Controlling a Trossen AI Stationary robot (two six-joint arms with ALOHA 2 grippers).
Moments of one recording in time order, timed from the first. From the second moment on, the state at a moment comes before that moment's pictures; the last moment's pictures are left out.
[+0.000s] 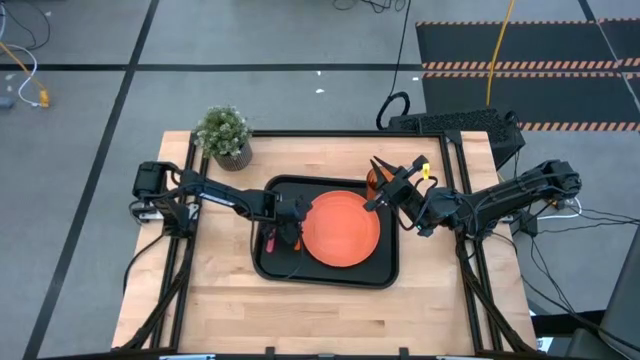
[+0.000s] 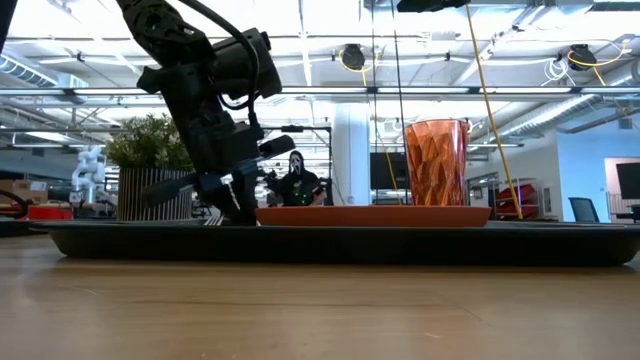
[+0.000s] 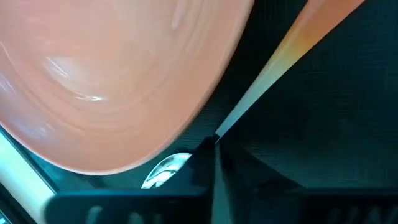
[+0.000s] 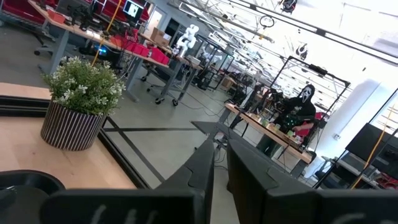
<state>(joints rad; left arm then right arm) 0.02 1.74 0.89 -0.31 -0.17 1.10 0.24 1.20 0.75 0.64 1.15 -0.67</state>
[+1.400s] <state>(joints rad) -0.02 1.68 1.01 -0.62 -0.29 1.32 0.24 1.20 0.75 0.64 1.15 -0.67</state>
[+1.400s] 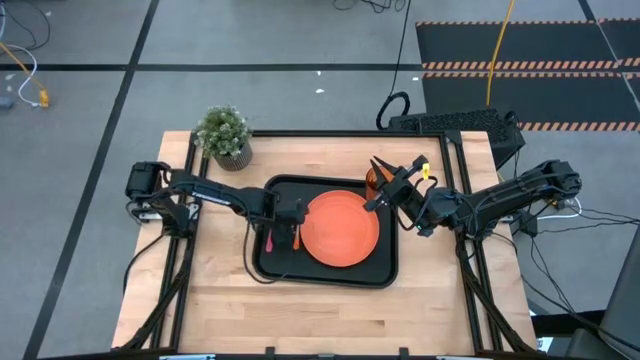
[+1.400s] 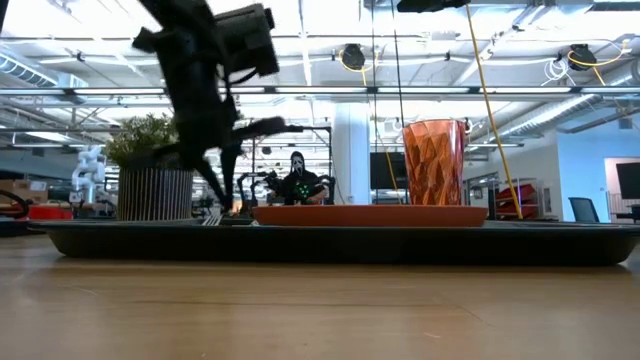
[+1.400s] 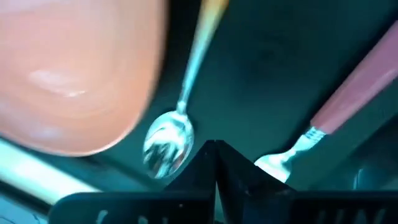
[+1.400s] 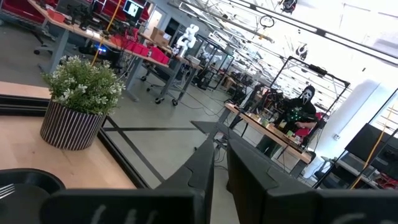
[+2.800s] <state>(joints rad) 0.03 1.84 1.22 -0.76 -0.17 1.36 0.24 1.20 0.75 0.65 1.15 -0.67</state>
